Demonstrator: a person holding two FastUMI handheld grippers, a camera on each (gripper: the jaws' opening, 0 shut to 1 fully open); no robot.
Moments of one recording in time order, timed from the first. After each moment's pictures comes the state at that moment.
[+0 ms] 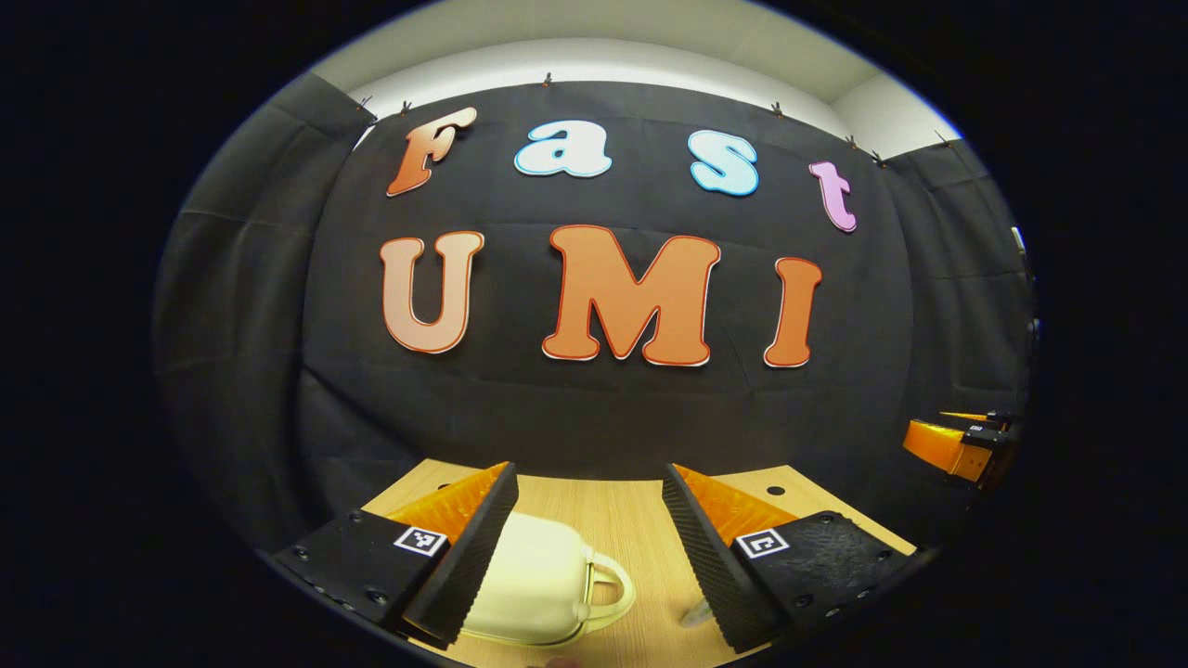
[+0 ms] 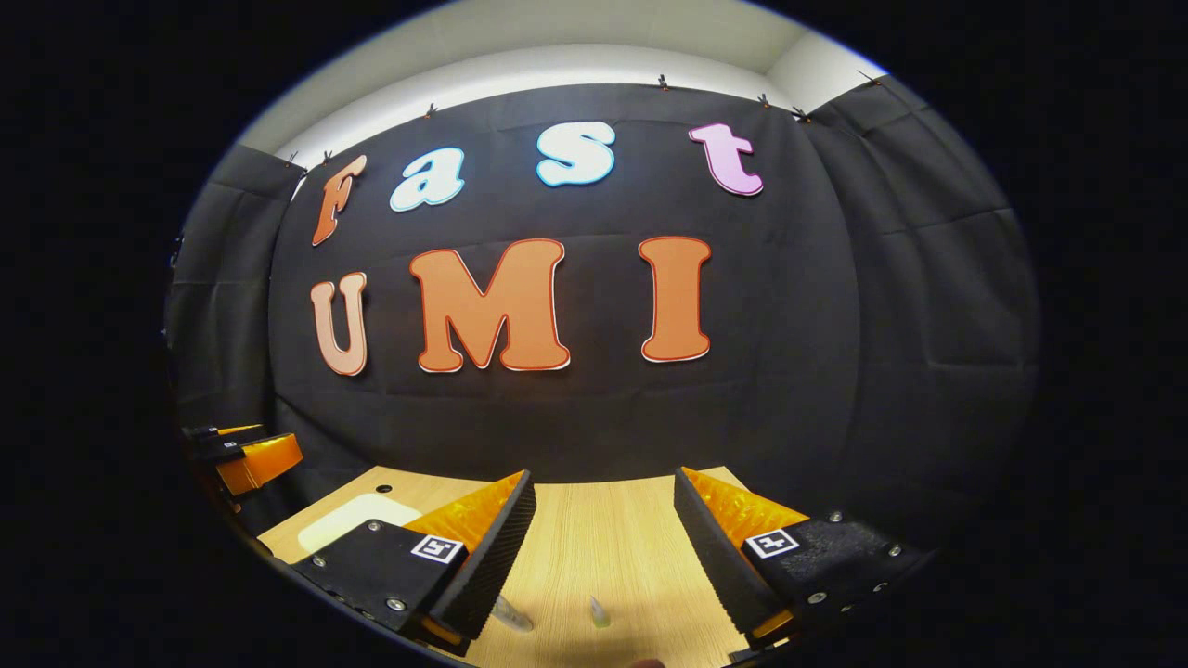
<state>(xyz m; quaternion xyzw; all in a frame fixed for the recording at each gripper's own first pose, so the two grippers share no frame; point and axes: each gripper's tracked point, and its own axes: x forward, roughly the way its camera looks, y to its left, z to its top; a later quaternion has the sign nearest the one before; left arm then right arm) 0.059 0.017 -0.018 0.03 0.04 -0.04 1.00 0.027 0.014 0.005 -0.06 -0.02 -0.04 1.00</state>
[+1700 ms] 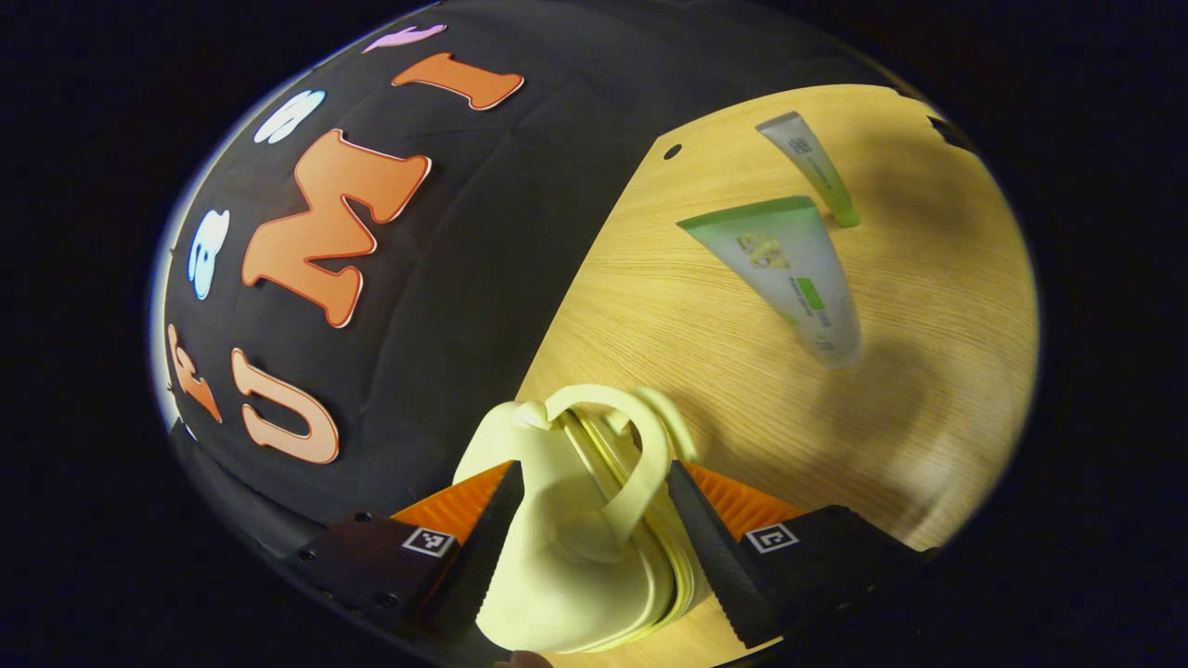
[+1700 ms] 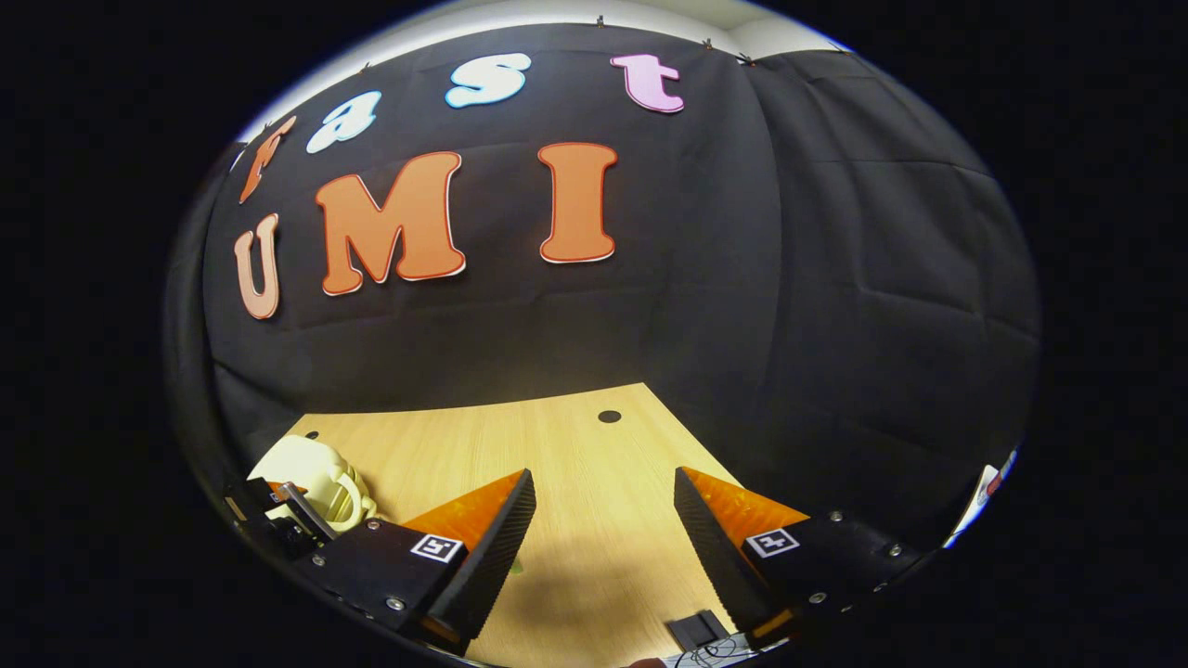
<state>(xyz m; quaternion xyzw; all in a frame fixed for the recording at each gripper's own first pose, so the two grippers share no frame) 0.108 0.009 -0.302 0.57 0.22 -0.13 0.78 0.009 -0.104 -0.078 -0.04 0.11 -0.16 0.98</state>
